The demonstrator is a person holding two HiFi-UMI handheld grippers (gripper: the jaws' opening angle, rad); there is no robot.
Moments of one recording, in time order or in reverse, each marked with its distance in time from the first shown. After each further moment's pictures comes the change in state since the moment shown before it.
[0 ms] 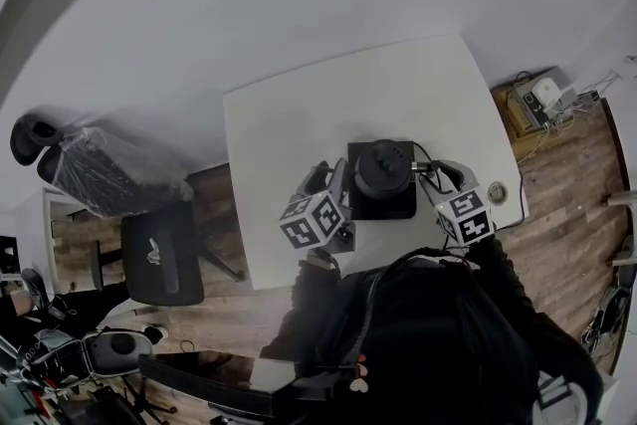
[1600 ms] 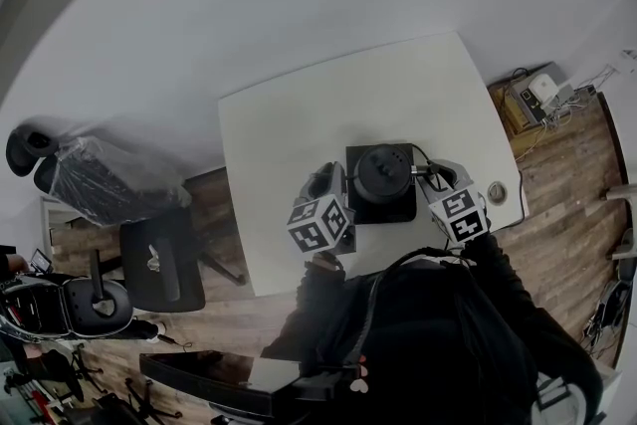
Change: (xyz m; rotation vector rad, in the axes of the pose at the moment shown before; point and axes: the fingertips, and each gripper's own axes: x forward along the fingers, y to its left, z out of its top) left arm 0.014 0.005 -0.003 0.081 0.012 0.043; right arm 0.017 -0.004 0.007 -0.056 0.002 -0.028
